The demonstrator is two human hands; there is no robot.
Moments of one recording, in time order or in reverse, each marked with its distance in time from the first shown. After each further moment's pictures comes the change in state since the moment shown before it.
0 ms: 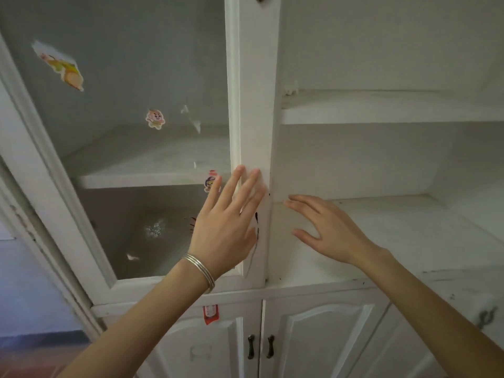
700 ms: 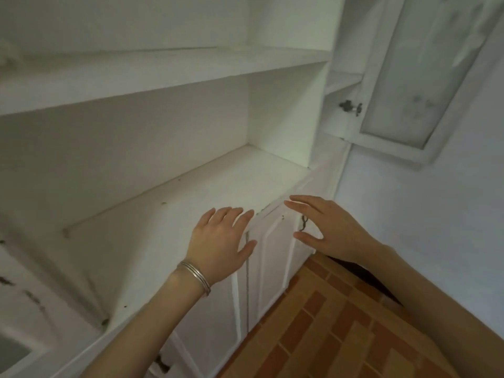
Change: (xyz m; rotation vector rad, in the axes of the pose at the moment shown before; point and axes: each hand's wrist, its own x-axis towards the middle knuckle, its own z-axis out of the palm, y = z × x) left_hand 0.081 0.233 0.072 -0.618 -0.184 0.455; right_hand -0.257 0.071 -0.098 -0.185 -0.071 0.670
